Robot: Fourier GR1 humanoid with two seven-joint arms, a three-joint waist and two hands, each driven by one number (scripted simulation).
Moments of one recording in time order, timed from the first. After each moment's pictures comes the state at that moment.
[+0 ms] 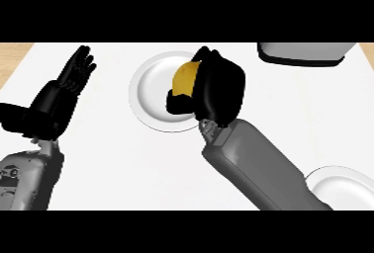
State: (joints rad) left arm -0.34 0.26 0.03 -1.58 0.05 -0.06 0.12; right arm -0.84 -0.01 0.47 -1.40 1.05 -0.12 1.15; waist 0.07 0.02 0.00
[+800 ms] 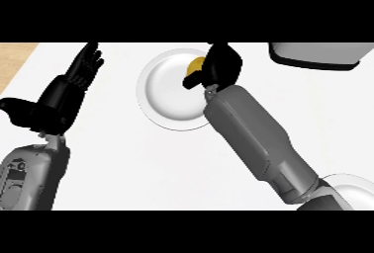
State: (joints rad) left arm -0.38 0.25 0.02 -1.56 0.04 -0.08 0.11; right arm -1.05 -0.01 0.35 -0.77 0.80 -0.48 1.01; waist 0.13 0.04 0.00
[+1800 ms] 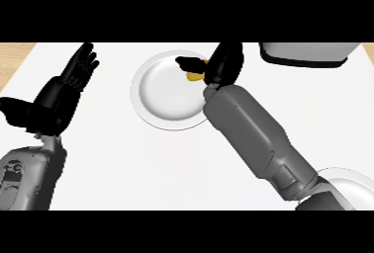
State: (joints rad) left arm -0.37 0.25 0.04 -1.56 0.04 -0.07 0.12; right arm -1.07 -0.01 0.35 -0.71 0.50 -1.05 0.75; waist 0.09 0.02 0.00
